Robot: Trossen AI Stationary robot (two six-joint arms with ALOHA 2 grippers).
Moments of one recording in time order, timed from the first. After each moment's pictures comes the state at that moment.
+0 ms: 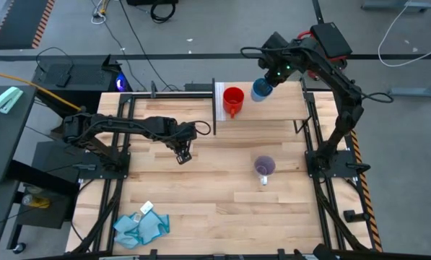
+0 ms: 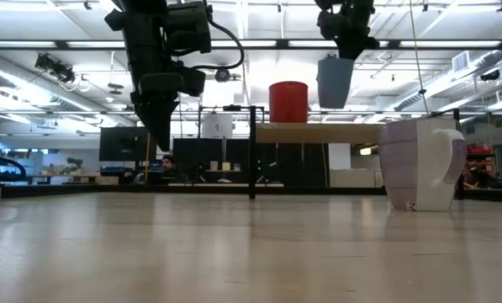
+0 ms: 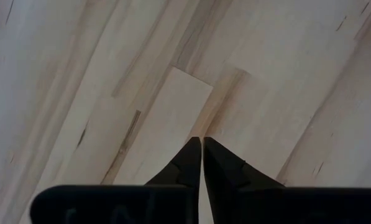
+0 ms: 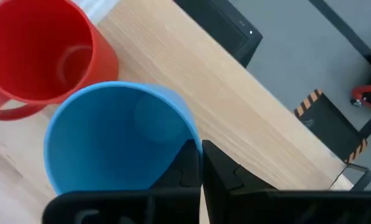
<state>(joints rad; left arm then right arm) 0.15 1.54 1.06 -0.81 -0.14 -0.29 -0.68 1.69 2.06 -1.57 0.09 0.12</state>
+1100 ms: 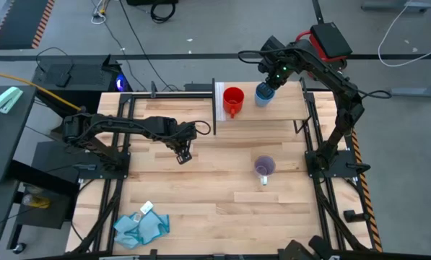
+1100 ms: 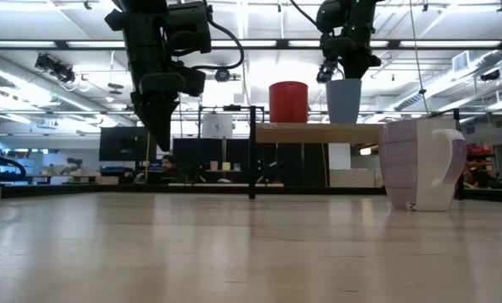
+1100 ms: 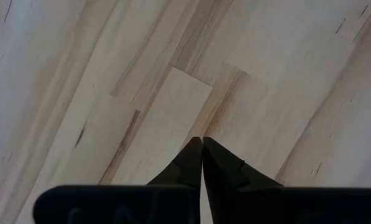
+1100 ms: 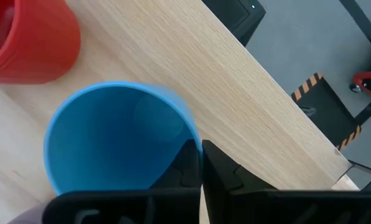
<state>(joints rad) 0.15 1.54 1.06 -0.80 -0.13 -0.30 -0.76 1.69 1.92 -1.52 0.07 0.02</state>
